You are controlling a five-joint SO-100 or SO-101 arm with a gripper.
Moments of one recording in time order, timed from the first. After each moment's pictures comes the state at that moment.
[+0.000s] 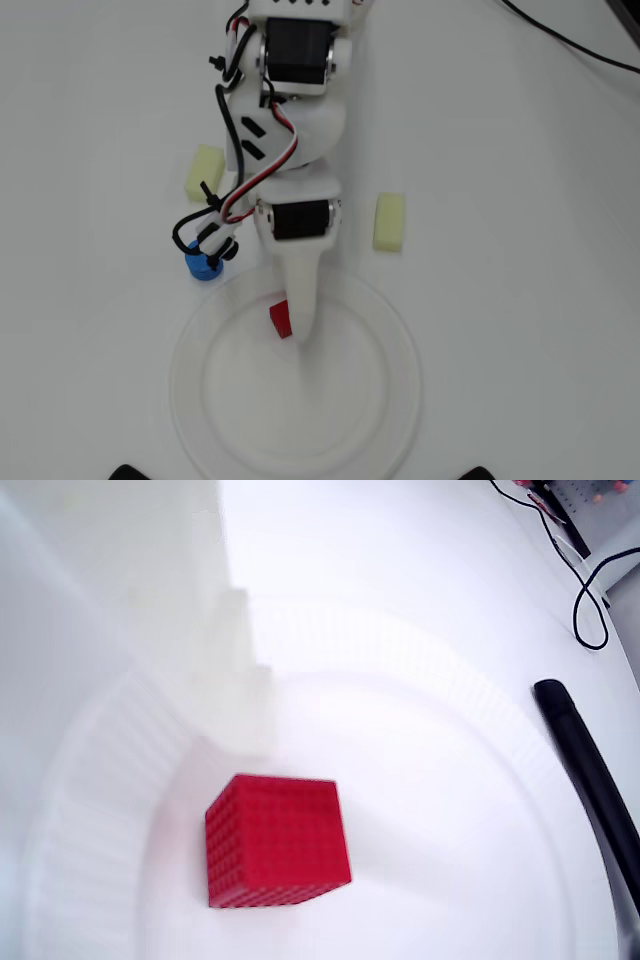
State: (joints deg) arm -3.9 83.0 90.7 44.4 -12.0
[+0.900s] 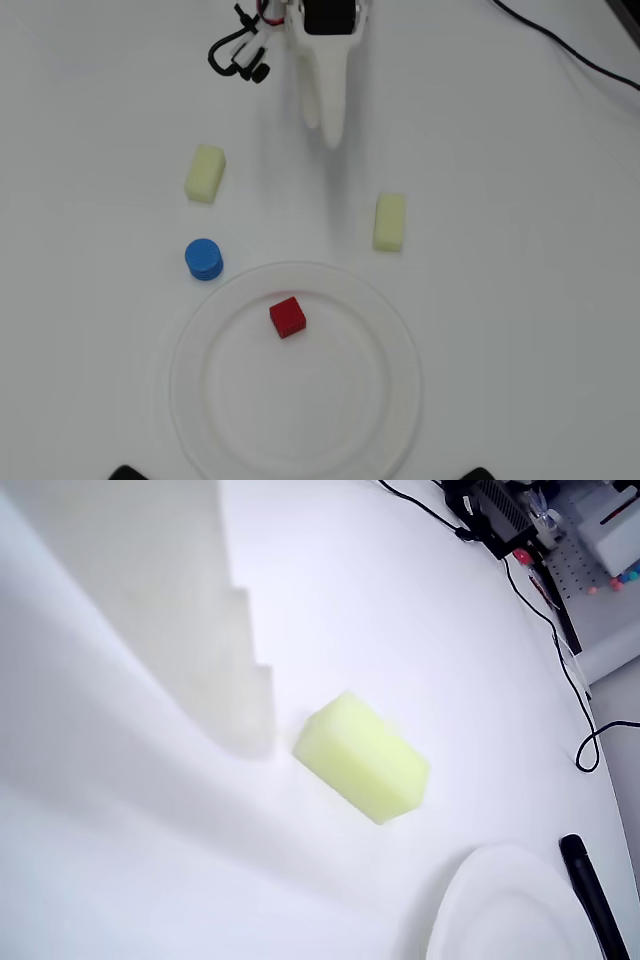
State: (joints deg) arm -6.0 164.9 149.7 60.5 -8.1
